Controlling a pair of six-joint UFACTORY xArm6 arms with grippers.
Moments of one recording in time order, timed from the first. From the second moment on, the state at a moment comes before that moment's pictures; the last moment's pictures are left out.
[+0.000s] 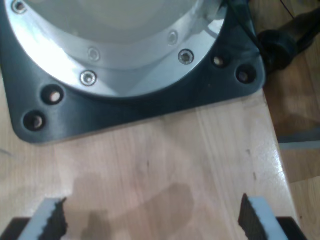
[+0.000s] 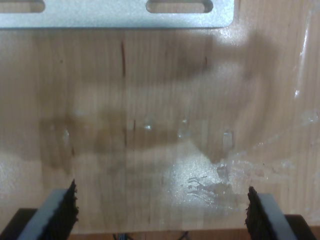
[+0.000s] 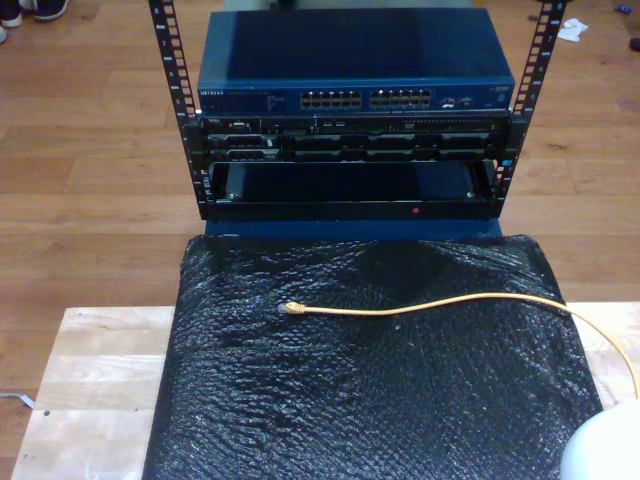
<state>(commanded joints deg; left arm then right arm) 78.5 -30.5 -5.2 3.6 60.2 -181.0 -89.3 -42.6 3.6 6.5 45.1 -182.6</state>
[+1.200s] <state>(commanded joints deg) 78.5 -30.5 -5.5 3.6 60.5 -181.3 -89.1 -43.2 2.2 6.5 47.1 -182.8</state>
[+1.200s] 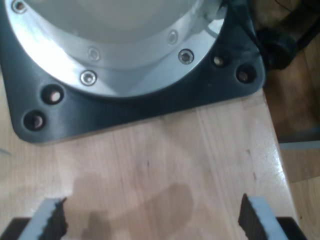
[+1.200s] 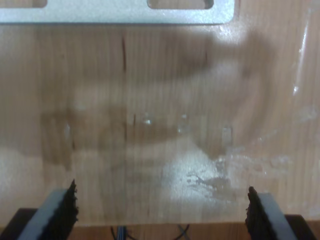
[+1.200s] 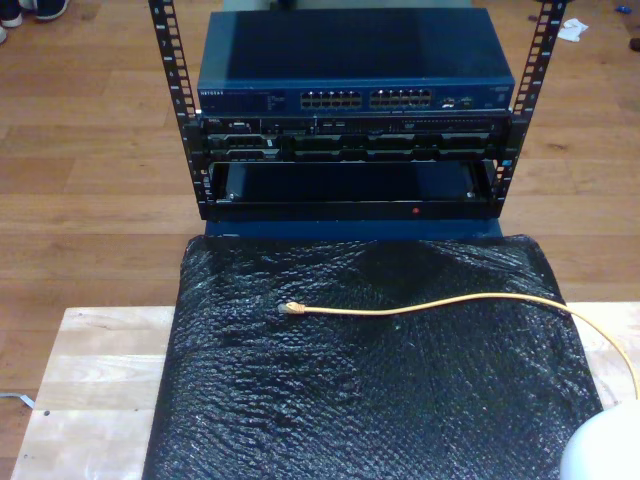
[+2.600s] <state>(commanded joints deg) 69.9 -30.5 -27.1 -3.8 89.0 -189.6 -78.3 -36.5 -33.1 13.1 82.2 -152.2</state>
